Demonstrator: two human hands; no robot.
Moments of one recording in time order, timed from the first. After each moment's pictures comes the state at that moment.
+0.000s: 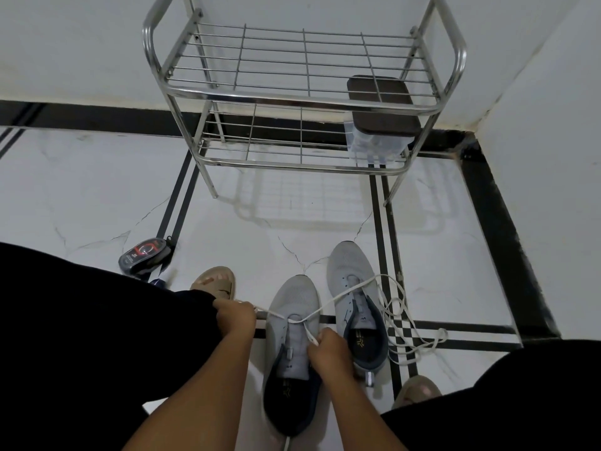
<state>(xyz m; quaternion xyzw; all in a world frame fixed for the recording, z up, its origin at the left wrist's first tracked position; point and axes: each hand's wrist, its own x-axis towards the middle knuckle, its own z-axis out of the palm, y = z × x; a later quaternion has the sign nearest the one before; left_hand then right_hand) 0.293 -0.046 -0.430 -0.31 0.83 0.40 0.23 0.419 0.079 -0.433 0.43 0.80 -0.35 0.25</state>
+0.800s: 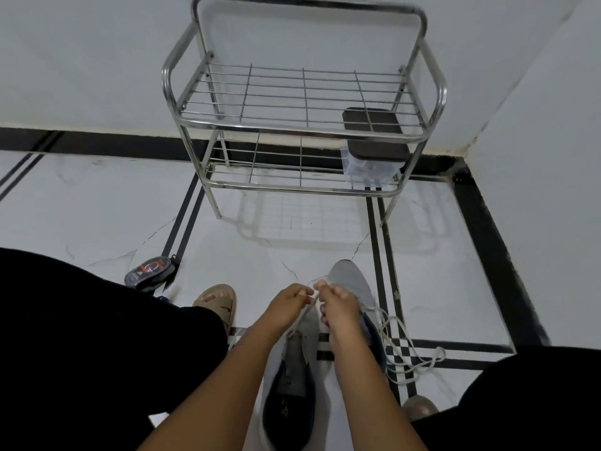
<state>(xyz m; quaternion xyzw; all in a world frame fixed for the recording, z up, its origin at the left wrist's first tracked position) 0.298 0.012 -0.372 0.06 0.78 0.48 0.40 0.358 0.109 -0.357 0.47 0.55 -0.69 -0.04</state>
